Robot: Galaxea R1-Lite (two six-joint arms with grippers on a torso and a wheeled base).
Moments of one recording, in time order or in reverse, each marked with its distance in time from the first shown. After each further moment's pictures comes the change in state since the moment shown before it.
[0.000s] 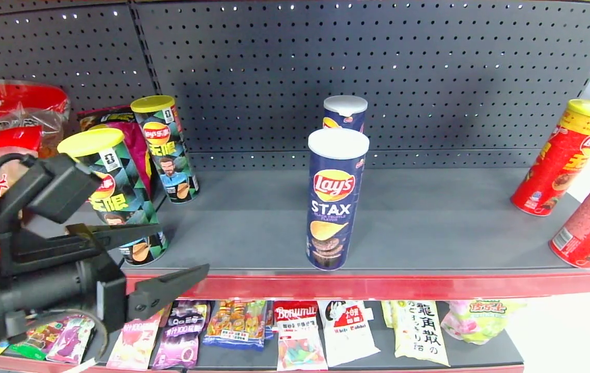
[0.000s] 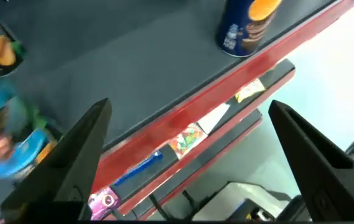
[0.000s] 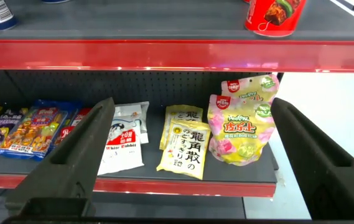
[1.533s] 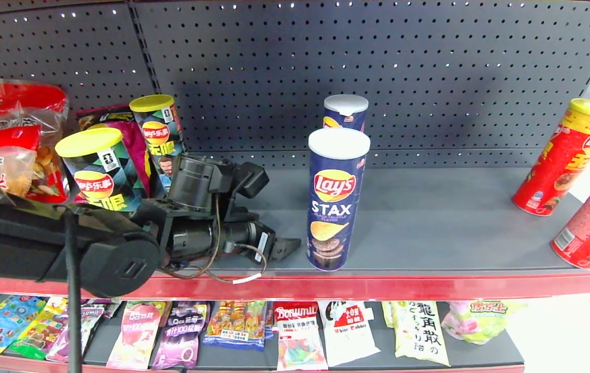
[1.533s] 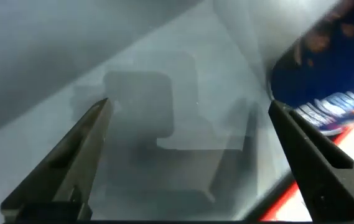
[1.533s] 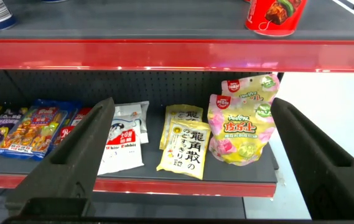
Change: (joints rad) left arm -0.090 0.665 -0.328 -0.194 0.057 0.004; right arm 0.000 0.000 0.000 0.000 0.000 0.000
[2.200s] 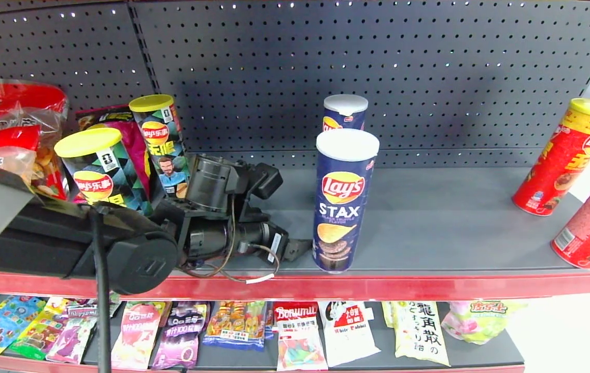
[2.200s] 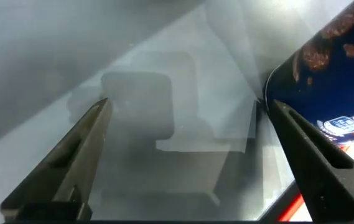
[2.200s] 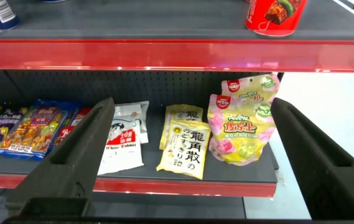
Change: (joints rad) left arm -0.031 0.039 -0.045 0.001 0.000 0.000; right arm 0.000 0.000 0.000 0.000 0.000 0.000
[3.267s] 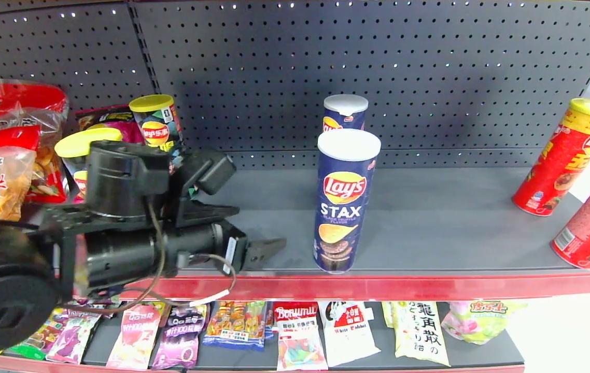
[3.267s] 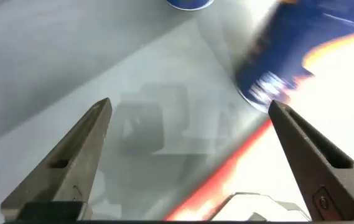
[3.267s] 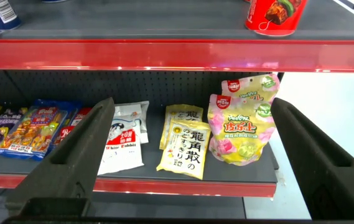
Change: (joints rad) left arm 0.006 -0.327 0.219 0.005 0.013 -0.007; right arm 0.000 0.000 0.000 0.000 0.000 0.000
